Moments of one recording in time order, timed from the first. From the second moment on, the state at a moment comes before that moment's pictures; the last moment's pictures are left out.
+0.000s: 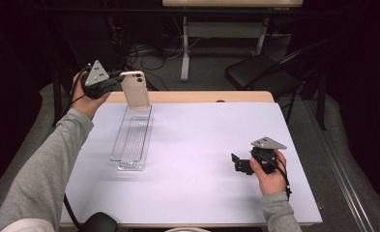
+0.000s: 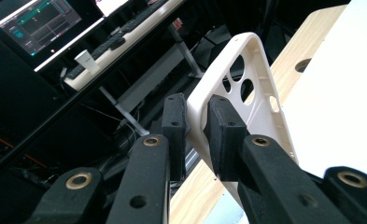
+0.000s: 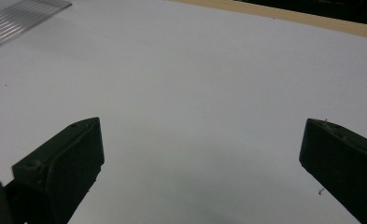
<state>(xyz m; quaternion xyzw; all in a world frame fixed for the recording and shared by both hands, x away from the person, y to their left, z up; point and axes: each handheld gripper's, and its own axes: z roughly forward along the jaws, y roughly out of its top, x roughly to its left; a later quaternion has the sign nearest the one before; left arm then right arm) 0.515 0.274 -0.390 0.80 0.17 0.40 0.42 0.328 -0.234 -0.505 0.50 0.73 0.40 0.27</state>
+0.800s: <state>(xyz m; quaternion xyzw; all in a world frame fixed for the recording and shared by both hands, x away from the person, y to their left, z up) 0.522 0.270 -0.408 0.80 0.15 0.42 0.40 0.325 -0.239 -0.508 0.50 0.73 0.39 0.27</state>
